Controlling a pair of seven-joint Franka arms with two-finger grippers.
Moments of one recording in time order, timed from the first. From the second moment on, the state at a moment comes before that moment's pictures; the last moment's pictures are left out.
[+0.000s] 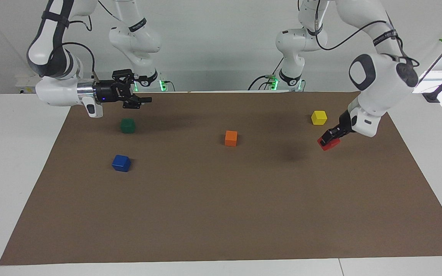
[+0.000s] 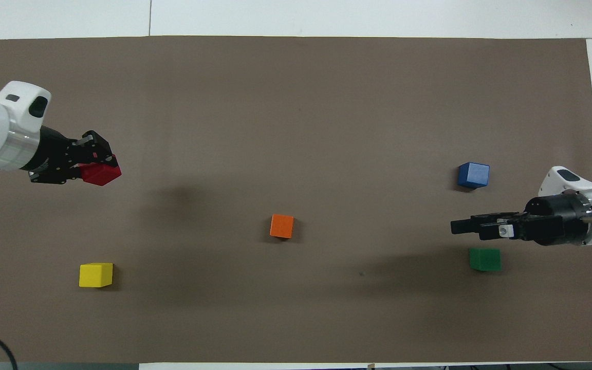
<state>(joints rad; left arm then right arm) -0.01 0.03 -0.04 -1.85 -0.24 1.81 -0.40 -0.21 -0.07 -0.08 -2.31 1.37 1.24 -0.76</state>
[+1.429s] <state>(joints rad) -0.31 -0.26 -0.27 -2.04 -0.73 1.96 -1.66 0.32 0.31 -0.07 -2.45 2.05 0.81 -1.23</state>
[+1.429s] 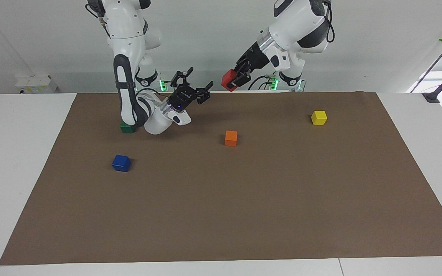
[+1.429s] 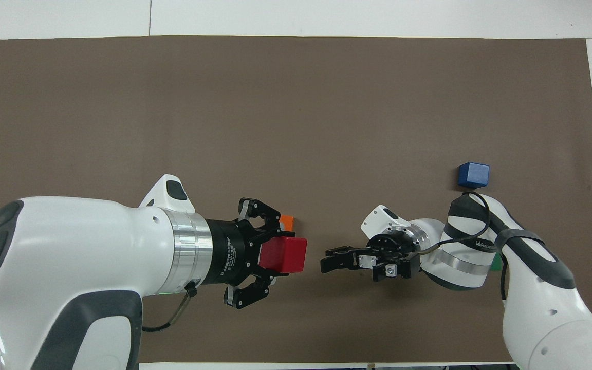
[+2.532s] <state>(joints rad) -0.35 -0.33 -0.33 -2.16 -0.73 2.10 -1.76 0.45 0.43 -0.04 -2.34 2.21 0.79 -1.33</state>
